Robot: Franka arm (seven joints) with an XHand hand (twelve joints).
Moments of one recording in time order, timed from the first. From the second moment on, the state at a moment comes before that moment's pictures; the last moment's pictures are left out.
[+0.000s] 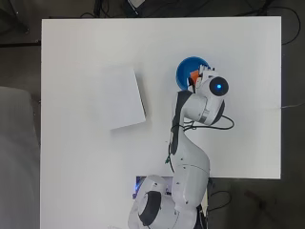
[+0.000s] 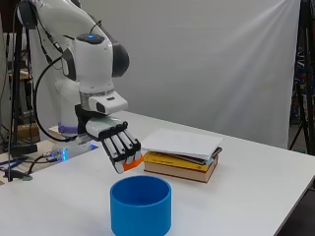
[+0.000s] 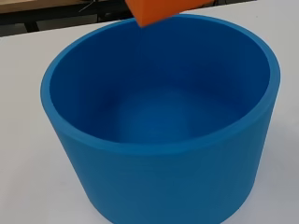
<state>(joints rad) 1.15 -0.20 -1.62 -2.15 -0.18 2.13 -1.04</state>
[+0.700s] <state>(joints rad) 0.38 0.29 -0.81 -1.88 0.18 1.87 -1.20</state>
